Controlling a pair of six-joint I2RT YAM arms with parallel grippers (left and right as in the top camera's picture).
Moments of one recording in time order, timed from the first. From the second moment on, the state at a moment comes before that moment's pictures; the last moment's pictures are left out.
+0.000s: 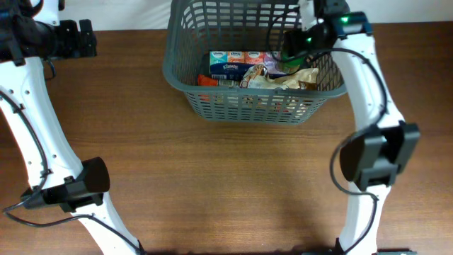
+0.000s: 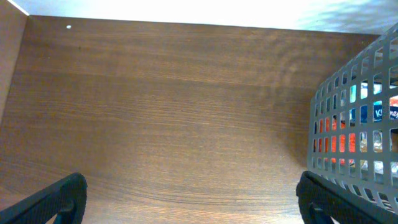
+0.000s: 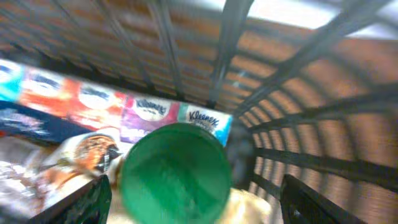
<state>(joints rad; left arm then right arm) 0.24 2.13 2.82 -1.62 0.10 0.13 0.11 2.19 2.26 -1.03 -0.07 -0.08</state>
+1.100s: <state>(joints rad) 0.24 2.13 2.82 -1.62 0.10 0.13 -0.53 1.82 1.70 -1.07 0.01 0.21</state>
